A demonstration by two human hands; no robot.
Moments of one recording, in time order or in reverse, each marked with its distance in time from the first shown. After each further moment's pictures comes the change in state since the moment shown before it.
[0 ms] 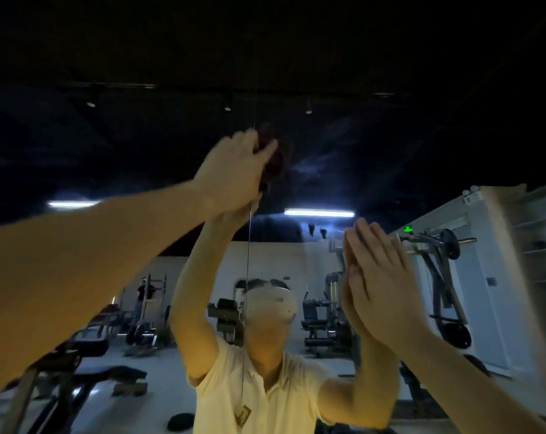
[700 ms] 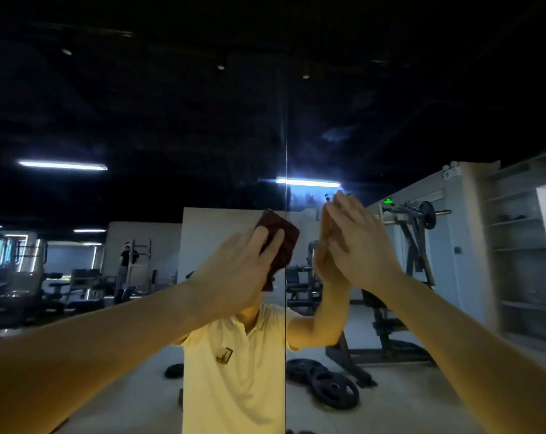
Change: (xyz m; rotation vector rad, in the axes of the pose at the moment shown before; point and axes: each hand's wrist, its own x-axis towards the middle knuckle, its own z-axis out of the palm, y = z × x) left_hand -0.214 0.034 -0.002 -0.302 -0.149 0.225; right_hand 0.010 -0.086 -0.044 0.095 -0.331 0.014
